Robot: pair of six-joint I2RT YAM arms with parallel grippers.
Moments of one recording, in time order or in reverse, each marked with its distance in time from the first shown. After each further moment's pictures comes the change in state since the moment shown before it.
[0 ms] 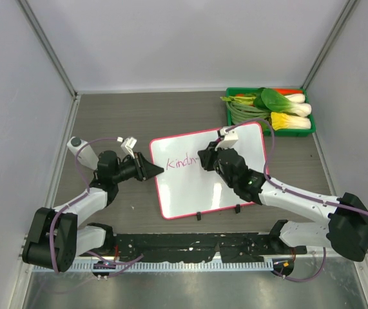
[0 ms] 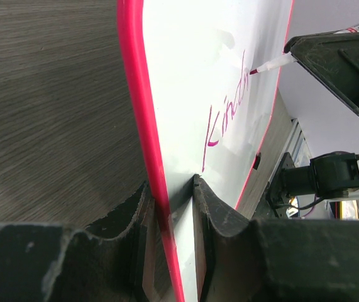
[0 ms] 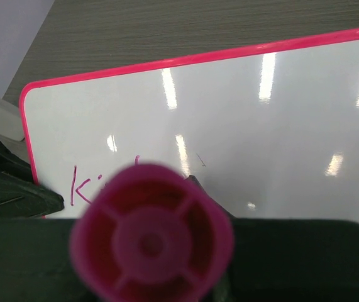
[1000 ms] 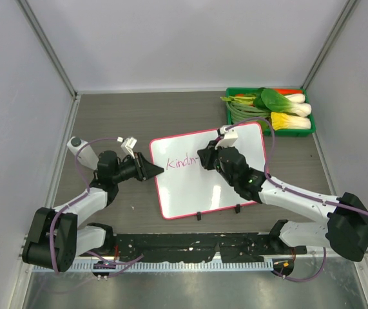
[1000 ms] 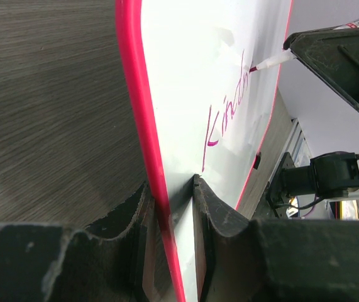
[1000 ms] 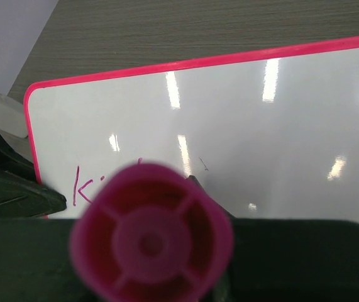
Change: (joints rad) left arm -0.001 0.000 0.000 0.000 -0.001 0.000; right arm -0.022 0.006 0.007 0.001 -0.034 -0.010
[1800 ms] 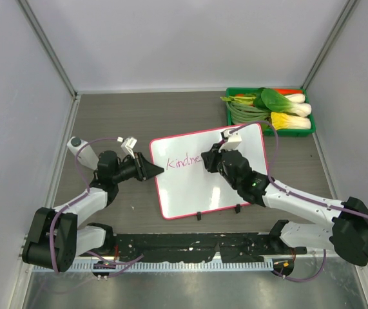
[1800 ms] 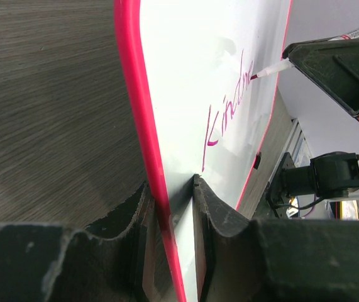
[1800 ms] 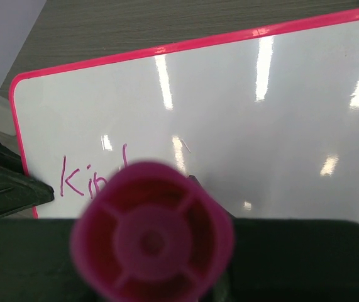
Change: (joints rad) left arm -0.001 0.000 0.000 0.000 -0.002 0.000; right arm 0.000 -0.052 -0.051 -0.015 0.015 0.013
